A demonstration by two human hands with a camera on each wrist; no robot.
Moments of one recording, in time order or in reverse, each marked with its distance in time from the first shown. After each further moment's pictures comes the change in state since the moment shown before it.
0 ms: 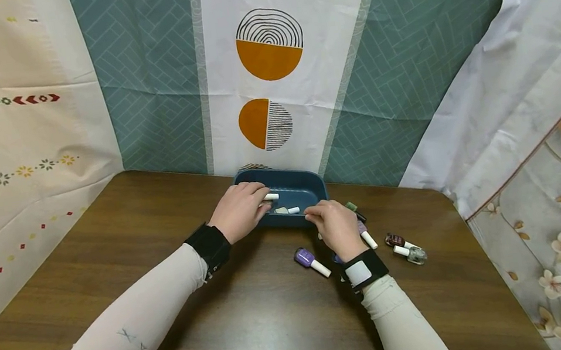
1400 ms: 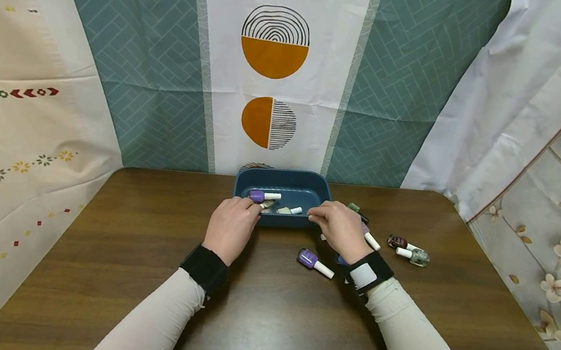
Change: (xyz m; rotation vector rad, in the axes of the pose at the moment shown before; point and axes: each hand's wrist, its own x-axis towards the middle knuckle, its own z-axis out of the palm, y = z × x) left_hand -0.039 0.001 0.009 0.068 0.171 -0.013; right_hand -0.001 -0.001 0.002 -0.011 0.001 0.008
